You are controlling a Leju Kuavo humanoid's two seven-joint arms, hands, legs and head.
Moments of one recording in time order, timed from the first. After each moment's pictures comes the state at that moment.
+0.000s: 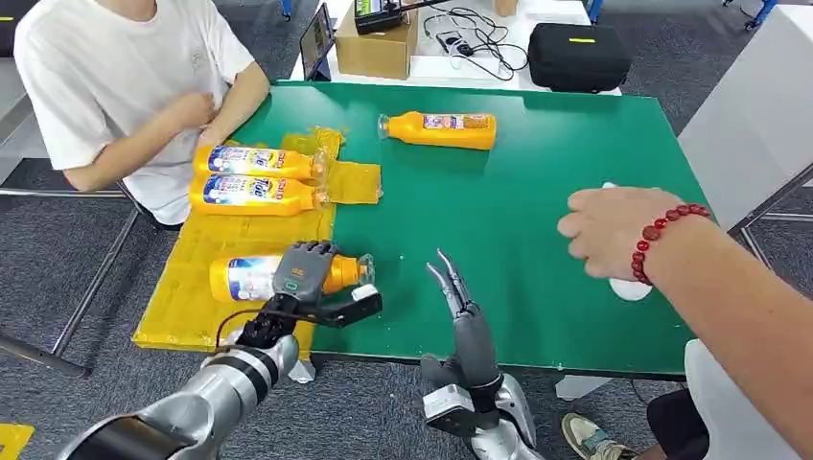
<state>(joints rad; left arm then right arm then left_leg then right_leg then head) -0.63 -0.13 -0.30 -0.44 -1.27 0.42 -0.02 -0.12 0.11 0.59 -1.25 0.35 -0.45 -0.69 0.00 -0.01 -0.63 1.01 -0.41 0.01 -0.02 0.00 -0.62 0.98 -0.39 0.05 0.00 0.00</state>
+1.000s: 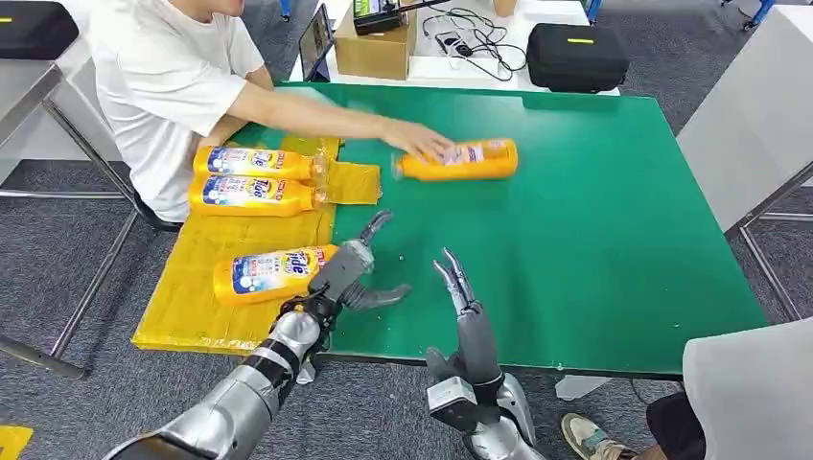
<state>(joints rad) -0.51 -0.26 -0.19 -0.73 -0.30 -0.07 -0.53 -0.13 0.11 0.59 -1.21 0.31 -0.47 -0.69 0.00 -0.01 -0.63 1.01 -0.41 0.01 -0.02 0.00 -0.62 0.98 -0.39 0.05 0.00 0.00</state>
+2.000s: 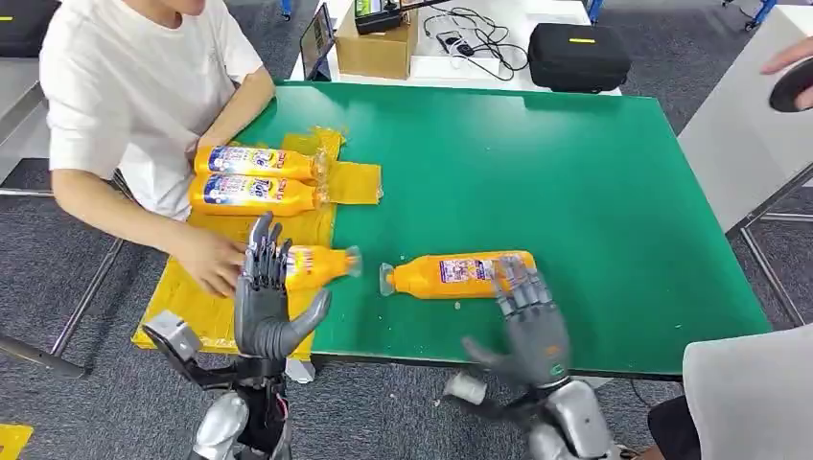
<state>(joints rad) 0.04 -0.19 -0.29 -1.63 0.24 0.00 -0.53 -0.11 -0.02 0.29 -1.22 1.10 -0.65 -0.33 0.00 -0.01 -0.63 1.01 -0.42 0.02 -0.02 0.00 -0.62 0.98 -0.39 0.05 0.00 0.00</state>
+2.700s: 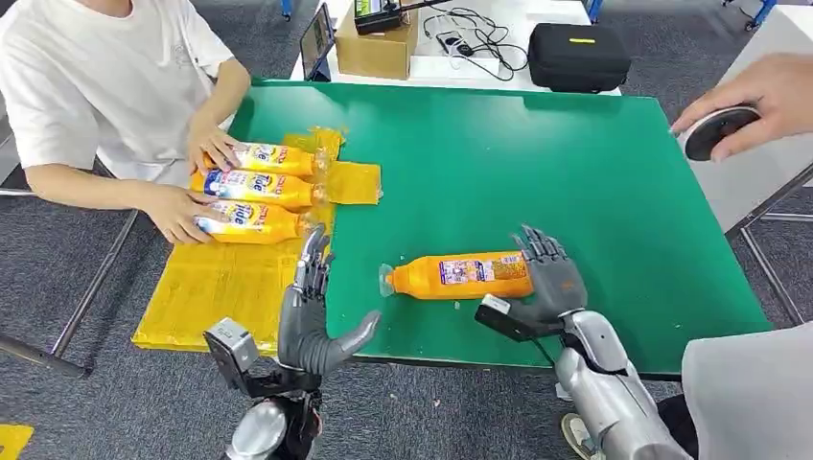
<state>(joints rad) -0.01 -0.19 -0.44 -1.54 0.20 0.05 -0.54 -0.48 -0.06 0.31 -0.70 1.05 -0.46 -0.28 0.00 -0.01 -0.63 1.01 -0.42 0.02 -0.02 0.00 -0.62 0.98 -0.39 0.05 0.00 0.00</state>
